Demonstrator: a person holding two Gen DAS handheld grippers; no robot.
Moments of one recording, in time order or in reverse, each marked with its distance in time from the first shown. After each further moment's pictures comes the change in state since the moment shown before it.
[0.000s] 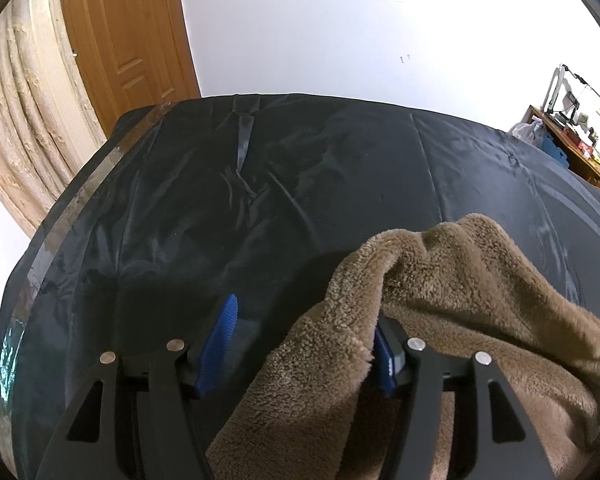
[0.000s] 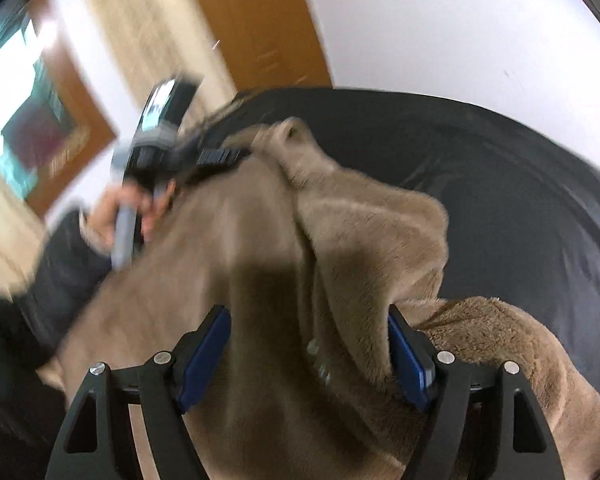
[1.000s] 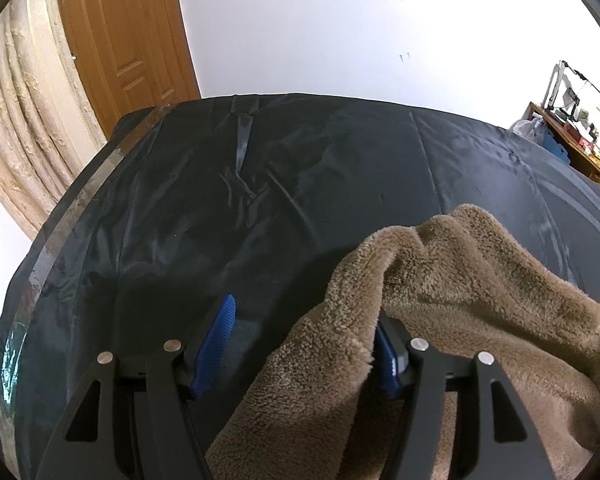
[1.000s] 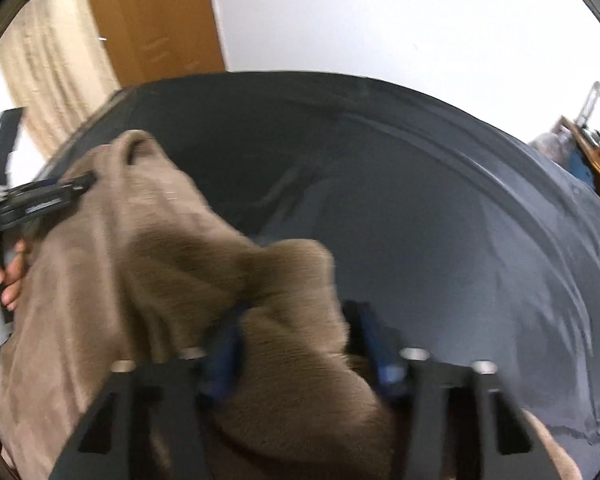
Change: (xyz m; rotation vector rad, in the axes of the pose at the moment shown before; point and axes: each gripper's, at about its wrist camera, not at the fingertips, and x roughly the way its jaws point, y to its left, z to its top) left arm -0.001 -0.003 0.001 0.010 0.004 0.002; right arm 0.074 0.002 0.051 0.004 0.086 -0.401
